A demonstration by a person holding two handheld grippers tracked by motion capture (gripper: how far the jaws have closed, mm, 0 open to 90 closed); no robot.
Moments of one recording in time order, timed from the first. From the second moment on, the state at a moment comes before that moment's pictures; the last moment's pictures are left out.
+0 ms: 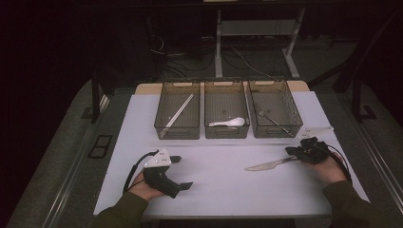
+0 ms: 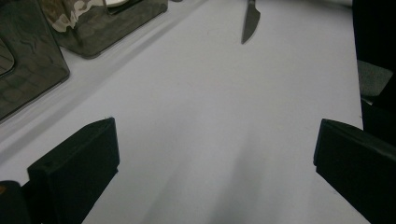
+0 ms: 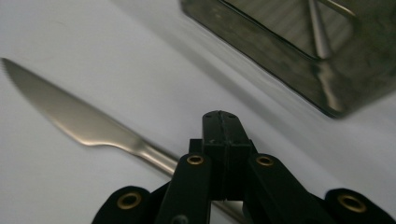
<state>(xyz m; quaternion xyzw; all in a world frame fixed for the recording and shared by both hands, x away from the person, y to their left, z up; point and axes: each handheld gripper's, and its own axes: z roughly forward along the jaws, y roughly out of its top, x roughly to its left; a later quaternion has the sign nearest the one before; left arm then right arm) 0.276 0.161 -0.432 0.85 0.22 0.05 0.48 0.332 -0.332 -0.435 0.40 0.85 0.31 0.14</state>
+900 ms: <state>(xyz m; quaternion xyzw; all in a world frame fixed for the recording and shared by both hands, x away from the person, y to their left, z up) 0.275 0.160 -0.432 0.85 0.22 0.06 0.48 0.309 -0.348 -0.433 0.38 0.88 0.27 0.09</state>
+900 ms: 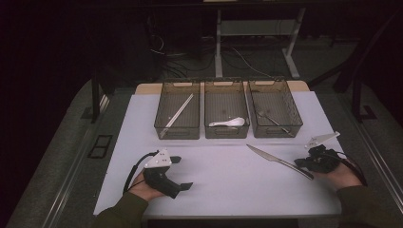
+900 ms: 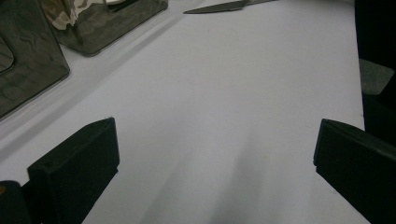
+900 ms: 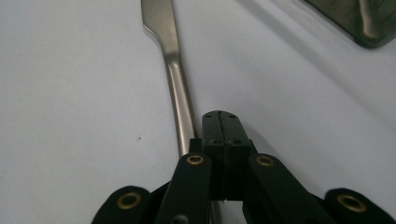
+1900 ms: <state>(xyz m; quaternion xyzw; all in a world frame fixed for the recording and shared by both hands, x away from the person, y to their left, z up) 0.276 0.160 -0.434 0.85 0.22 0.05 0.48 0.353 -0.266 -0.420 0.26 0.96 0.03 0.03</state>
